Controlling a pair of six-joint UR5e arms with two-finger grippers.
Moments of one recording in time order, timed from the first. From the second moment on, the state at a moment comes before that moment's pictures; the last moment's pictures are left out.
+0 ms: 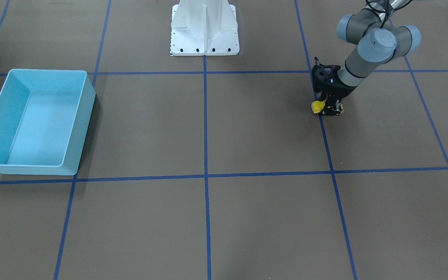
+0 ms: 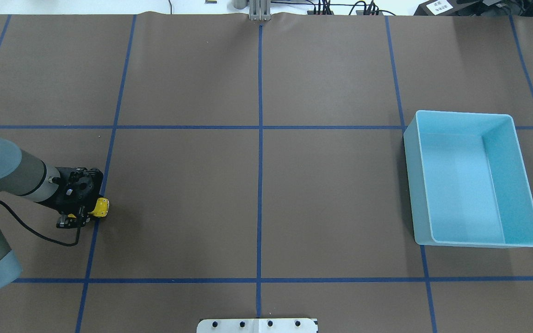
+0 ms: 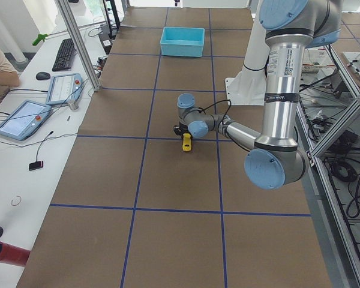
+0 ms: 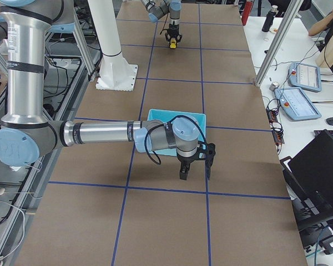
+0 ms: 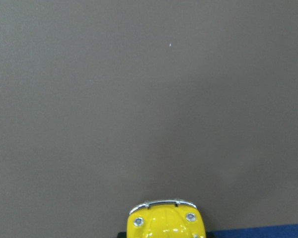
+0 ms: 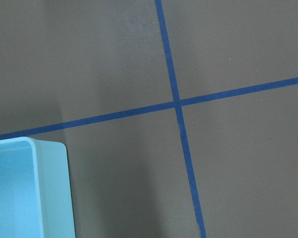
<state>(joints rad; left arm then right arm) -0.65 -1.61 -1.79 -2.09 -2.08 0.52 1.52 -1.67 1.75 -1.45 2.38 0.37</state>
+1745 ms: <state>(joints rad) -0.84 -1.59 -1.80 -2.03 -2.16 0.56 1.52 -1.66 1.73 -1.45 2.38 0.36</state>
